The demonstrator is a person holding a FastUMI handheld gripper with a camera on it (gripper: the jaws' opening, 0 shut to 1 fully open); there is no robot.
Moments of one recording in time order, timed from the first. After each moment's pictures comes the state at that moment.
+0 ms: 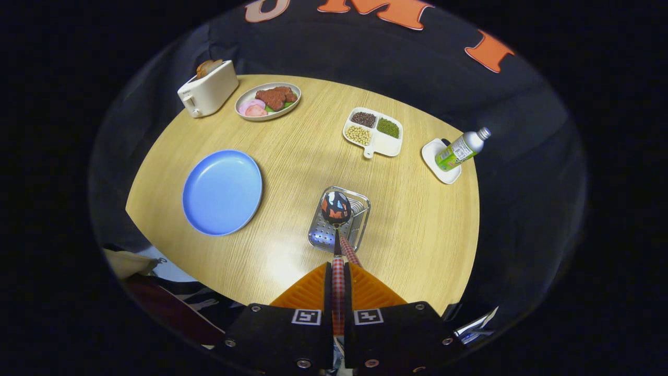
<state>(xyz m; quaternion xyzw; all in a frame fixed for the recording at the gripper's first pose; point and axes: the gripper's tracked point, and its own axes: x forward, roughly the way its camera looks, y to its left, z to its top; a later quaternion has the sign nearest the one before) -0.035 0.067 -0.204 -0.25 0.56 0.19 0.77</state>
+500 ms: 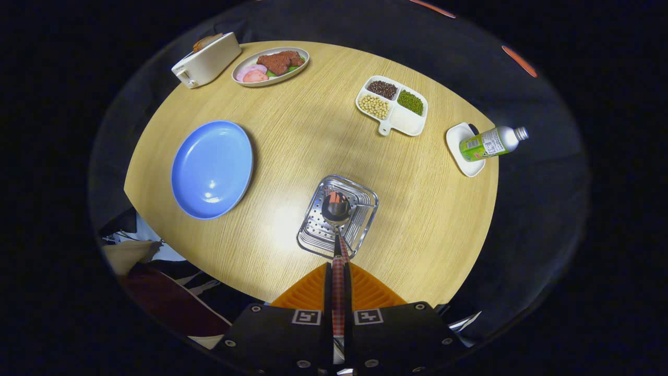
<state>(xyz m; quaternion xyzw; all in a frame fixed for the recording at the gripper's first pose) -0.018 0.063 -0.238 -0.30 0.64 0.20 0.68</state>
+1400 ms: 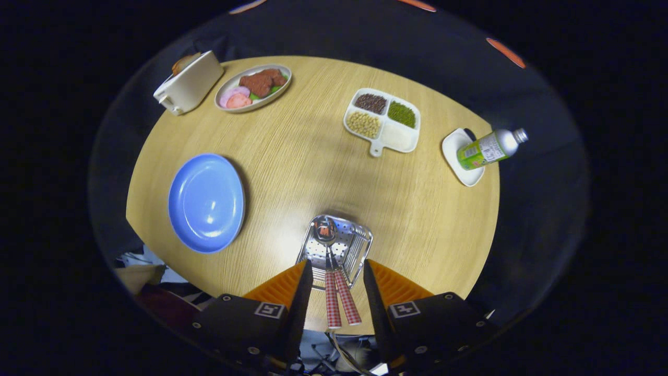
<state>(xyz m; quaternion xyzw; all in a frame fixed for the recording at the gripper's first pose) 0.027 0.093 -0.224 -0.21 0.57 0.17 0.77</state>
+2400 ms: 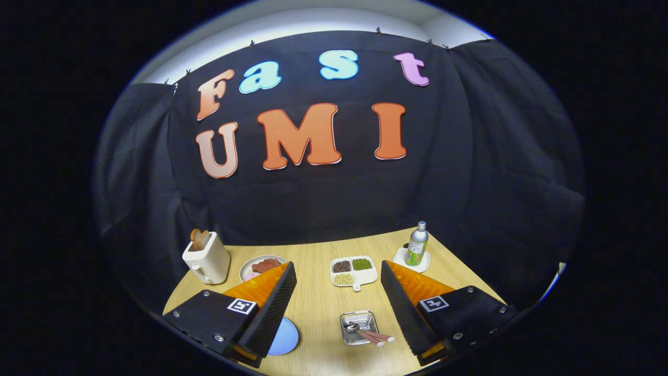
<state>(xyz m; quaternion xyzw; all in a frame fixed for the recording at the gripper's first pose) 0.002 0.113 -0.023 0.03 0.14 0.08 0.99</state>
